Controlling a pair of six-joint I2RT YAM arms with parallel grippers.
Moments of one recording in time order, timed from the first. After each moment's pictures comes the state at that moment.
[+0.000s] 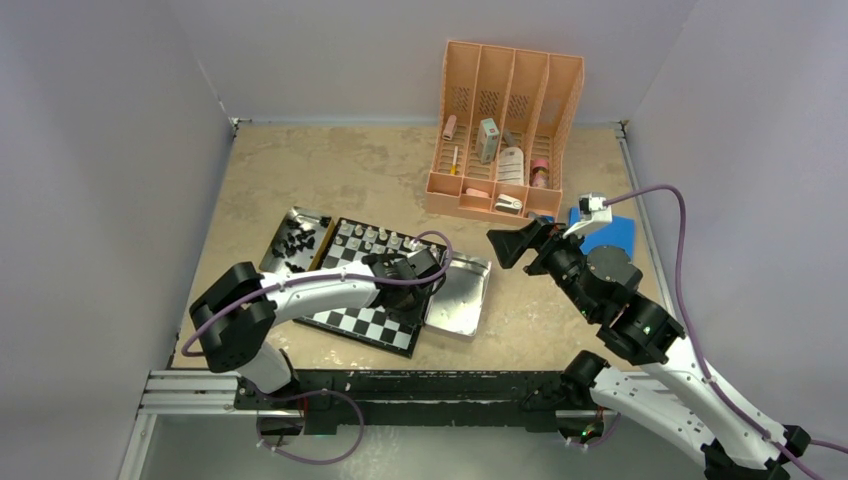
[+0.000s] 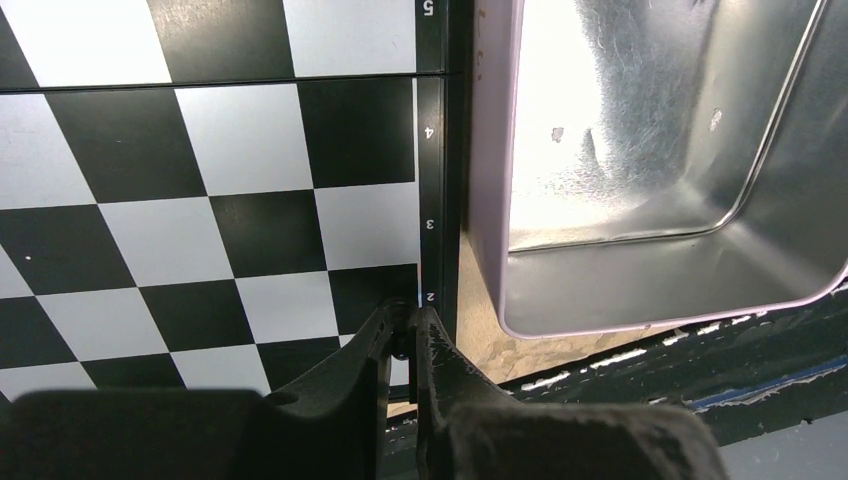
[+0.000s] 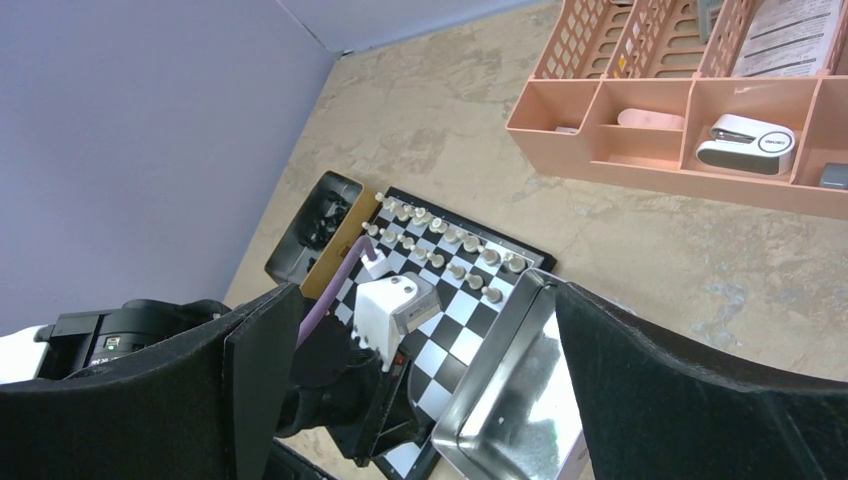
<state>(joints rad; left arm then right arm) -1.02 1.57 0.98 -0.66 -0.10 -0.73 0.77 0.60 0.82 -0.36 0.29 0.64</state>
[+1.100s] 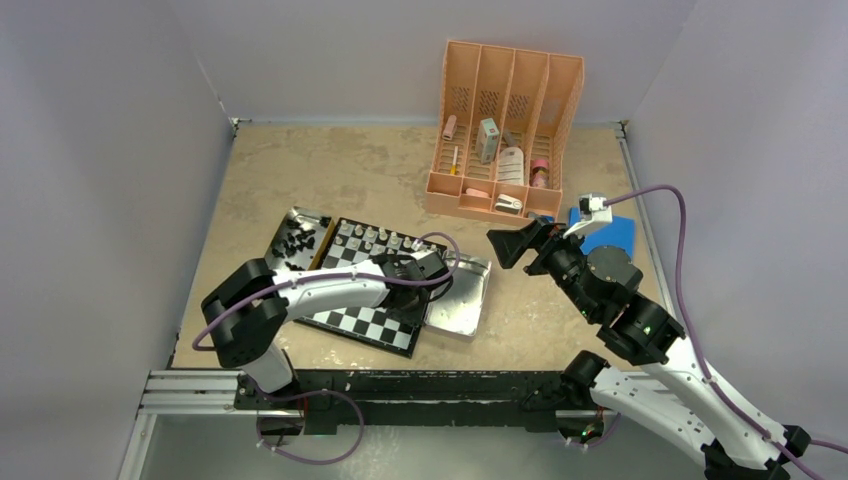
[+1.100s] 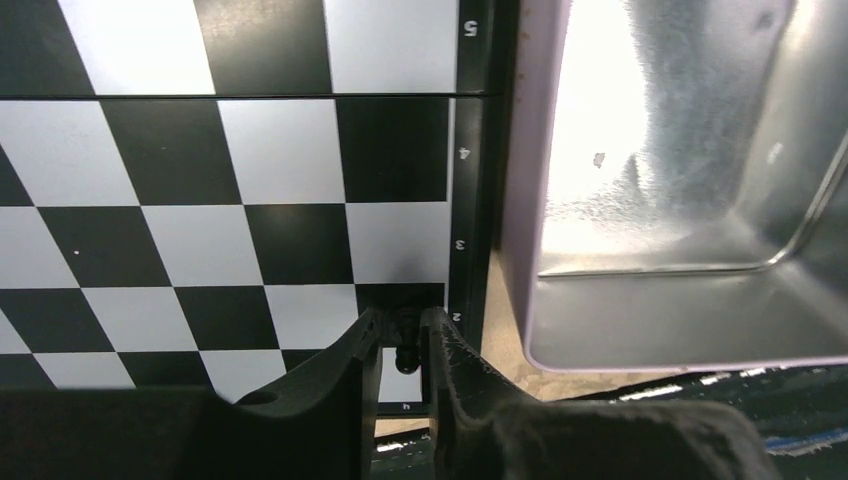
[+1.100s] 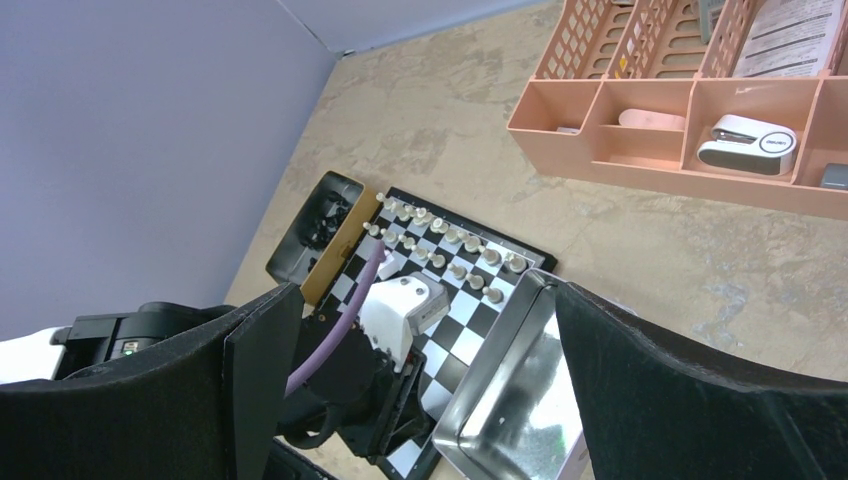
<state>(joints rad) -1.05 1.62 1.03 -0.72 -0.18 -0.75 0.77 0.60 0.82 -0.36 0.29 0.64</state>
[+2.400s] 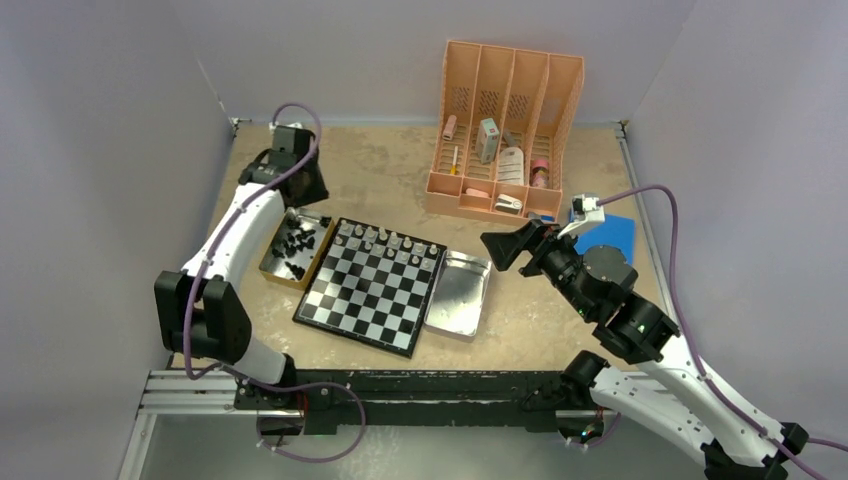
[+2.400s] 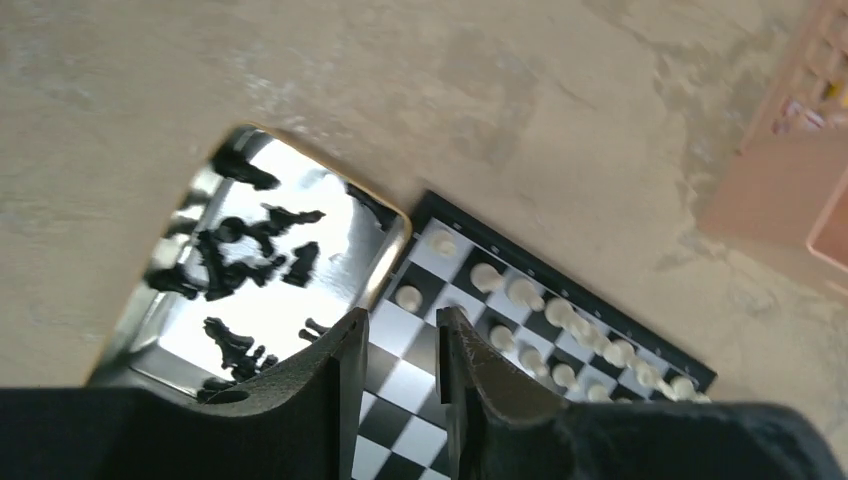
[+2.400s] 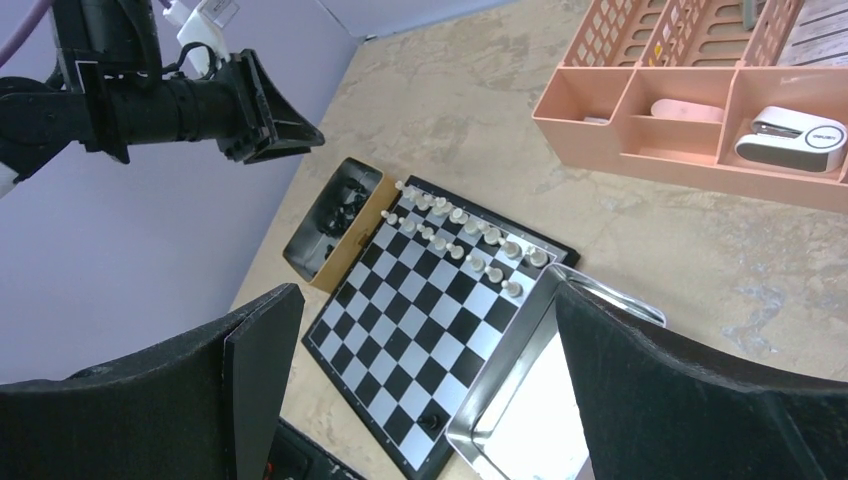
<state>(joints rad) -0.22 1.51 1.34 -0.69 -0.17 -0.44 0.77 0.61 0.79 -0.32 0.24 0.65</state>
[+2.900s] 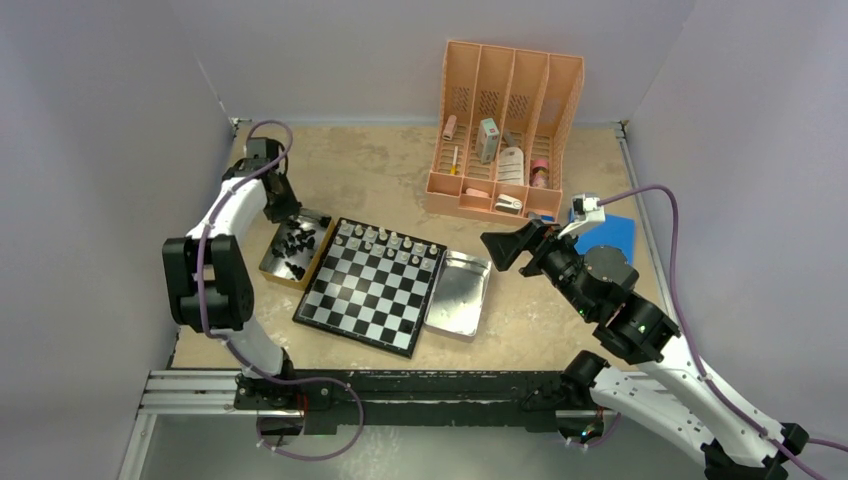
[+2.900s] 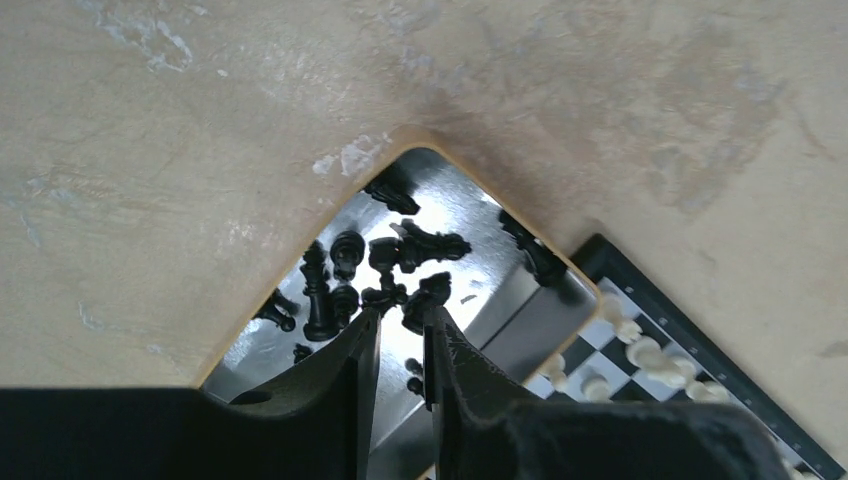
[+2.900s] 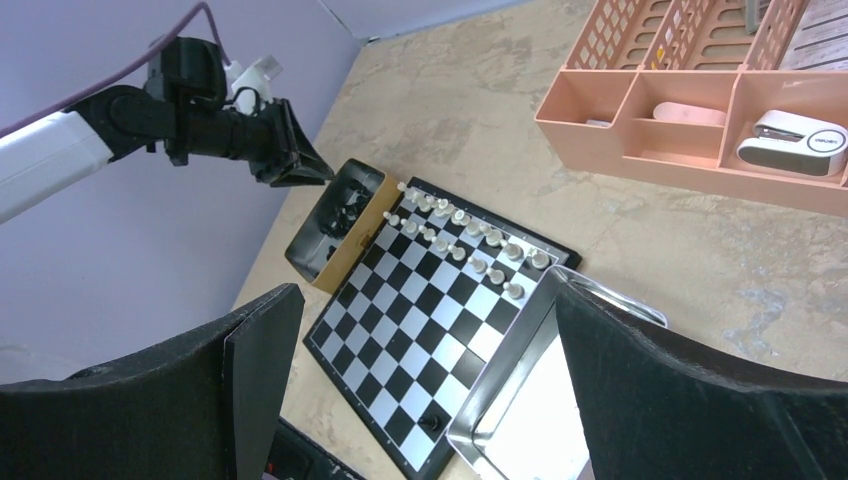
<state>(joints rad) 0.05 1.67 1.29 -0.65 -0.08 -0.38 0.77 0.61 0.79 -0.32 0.24 0.64</state>
